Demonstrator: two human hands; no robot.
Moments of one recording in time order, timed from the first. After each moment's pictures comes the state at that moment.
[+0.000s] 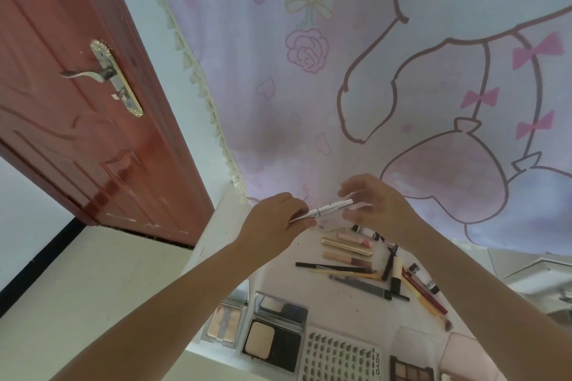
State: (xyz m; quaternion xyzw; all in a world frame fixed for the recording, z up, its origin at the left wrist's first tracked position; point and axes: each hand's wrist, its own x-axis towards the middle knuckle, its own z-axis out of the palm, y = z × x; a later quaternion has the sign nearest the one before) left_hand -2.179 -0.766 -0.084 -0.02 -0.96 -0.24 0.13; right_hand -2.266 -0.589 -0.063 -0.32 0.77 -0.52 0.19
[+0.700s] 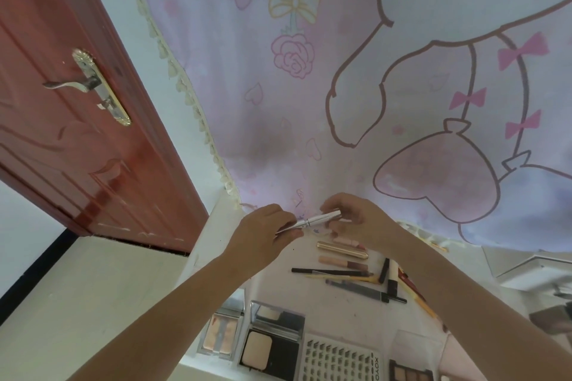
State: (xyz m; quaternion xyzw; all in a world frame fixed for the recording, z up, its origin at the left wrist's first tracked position) left_hand -2.183 -0.772 -0.097 -0.08 -0.96 -0.18 0.20; right_hand -2.269 -0.596 -0.079 -0.33 0.77 -0.48 0.25
